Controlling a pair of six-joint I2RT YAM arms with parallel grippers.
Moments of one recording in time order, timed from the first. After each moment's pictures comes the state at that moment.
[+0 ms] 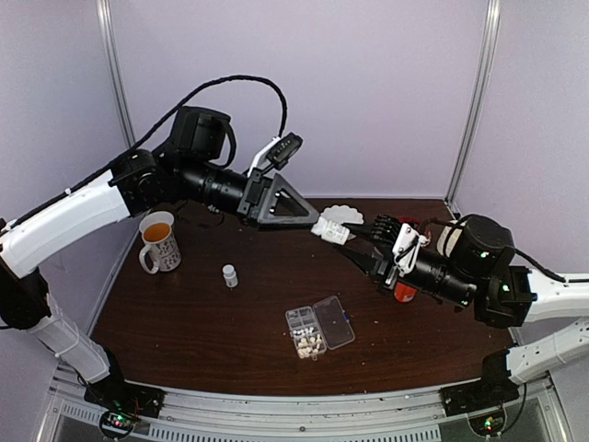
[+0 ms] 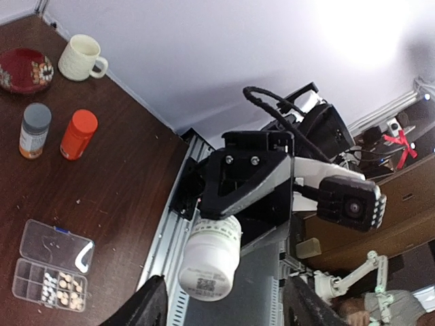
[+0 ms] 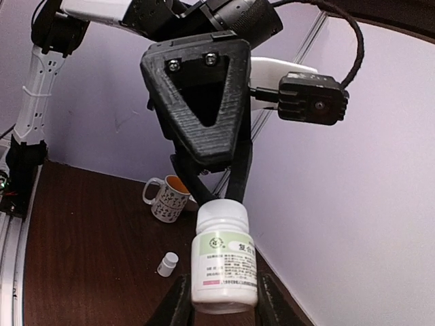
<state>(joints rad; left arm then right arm) -0.93 1.51 1.60 -0.49 0.77 -0.60 1.21 1.00 0.76 0.33 0.16 -0.58</state>
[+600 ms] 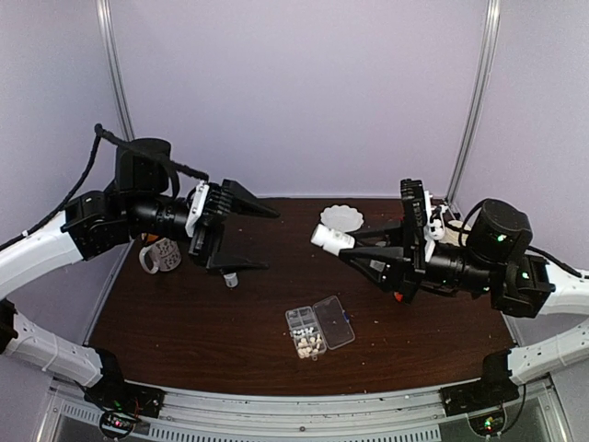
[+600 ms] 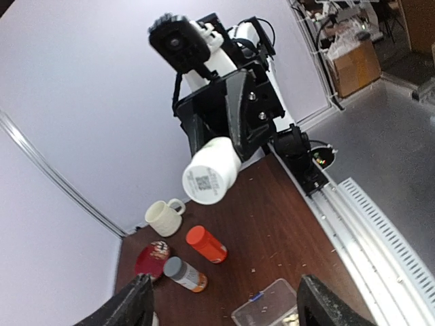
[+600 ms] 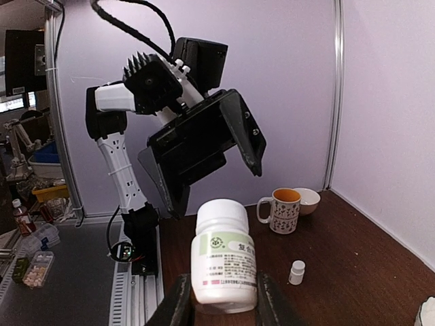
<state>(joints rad) -0.93 1.18 1.23 -0.29 0.71 0.65 1.18 0.92 0.84 0.17 -0.12 0.01</state>
